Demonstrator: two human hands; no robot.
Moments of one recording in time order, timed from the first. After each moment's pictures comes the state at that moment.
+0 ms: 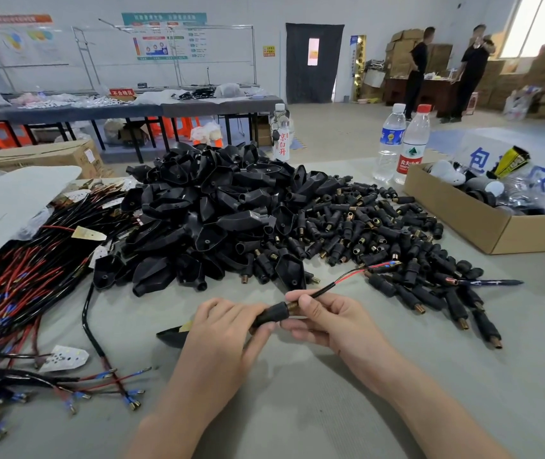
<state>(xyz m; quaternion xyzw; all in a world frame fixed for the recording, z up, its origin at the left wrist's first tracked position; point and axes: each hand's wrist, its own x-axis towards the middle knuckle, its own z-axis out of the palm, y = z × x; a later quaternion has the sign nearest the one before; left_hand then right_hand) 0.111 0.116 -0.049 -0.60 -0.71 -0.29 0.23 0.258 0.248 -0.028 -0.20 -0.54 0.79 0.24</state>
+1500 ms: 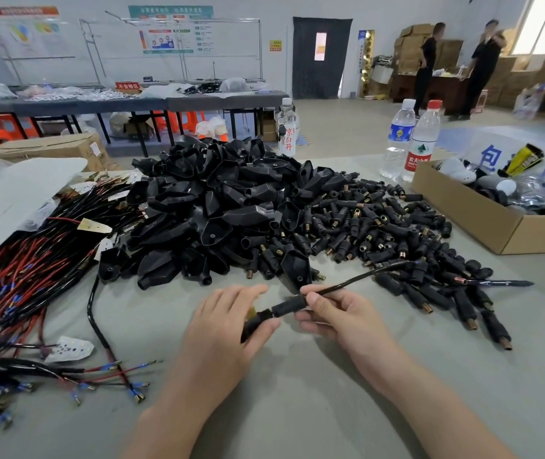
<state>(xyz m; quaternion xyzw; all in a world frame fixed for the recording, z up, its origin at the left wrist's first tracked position) 0.108 0.114 -0.047 -0.56 -0.75 -0.31 0.15 0.255 0.255 -0.037 -0.26 -0.54 0.75 0.28</state>
